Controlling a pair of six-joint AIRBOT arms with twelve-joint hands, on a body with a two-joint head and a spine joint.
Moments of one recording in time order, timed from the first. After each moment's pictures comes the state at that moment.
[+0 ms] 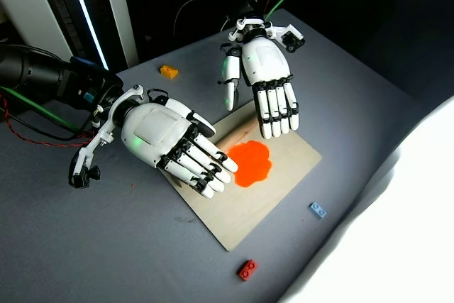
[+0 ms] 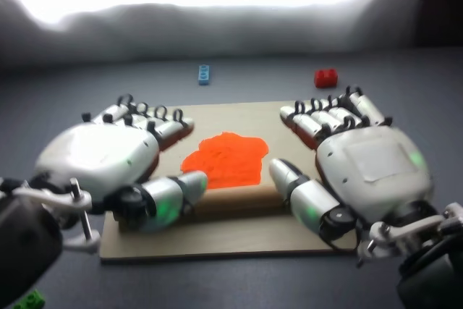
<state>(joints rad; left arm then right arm) 0.65 -0.95 0.75 -0.90 -0.80 1.66 -0.73 -1.39 0.90 0.78 1.31 -1.67</state>
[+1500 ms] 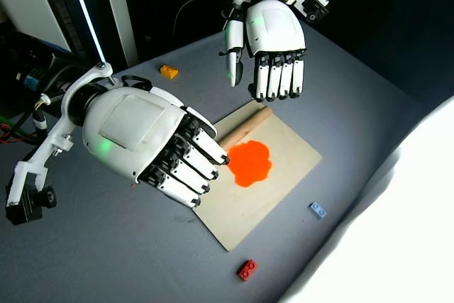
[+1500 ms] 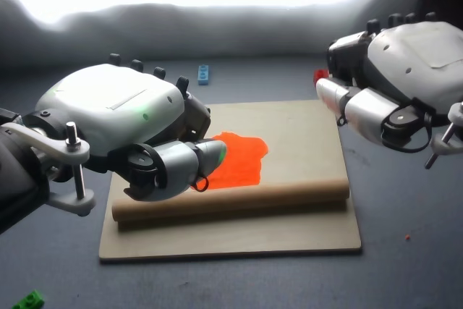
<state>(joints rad) 0.38 -0.79 0.63 -1.02 -0.49 1.95 -0.52 -1.05 0.81 0.77 0.91 -1.57</state>
